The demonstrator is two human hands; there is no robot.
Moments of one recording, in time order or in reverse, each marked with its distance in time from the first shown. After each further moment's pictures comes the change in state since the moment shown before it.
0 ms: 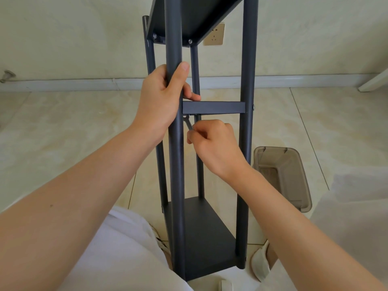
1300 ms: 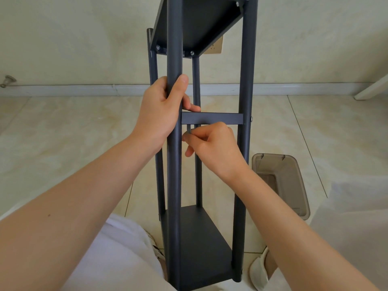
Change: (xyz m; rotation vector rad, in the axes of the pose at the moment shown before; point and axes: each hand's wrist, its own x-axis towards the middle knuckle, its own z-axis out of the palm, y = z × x) left_hand 0.000 -0.005 0.001 -0.014 -0.014 -0.008; right_hand 0.006 -0.001 -0.009 0.127 -0.026 0.025
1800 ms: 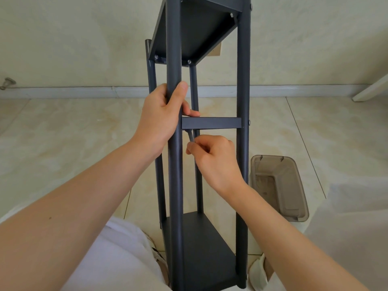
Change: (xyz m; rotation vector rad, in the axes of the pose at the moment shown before) left_hand -0.002 -0.004 0.001 0.016 -0.012 -0.056; right_hand -0.016 0.010 0.010 0.052 0.083 0.030
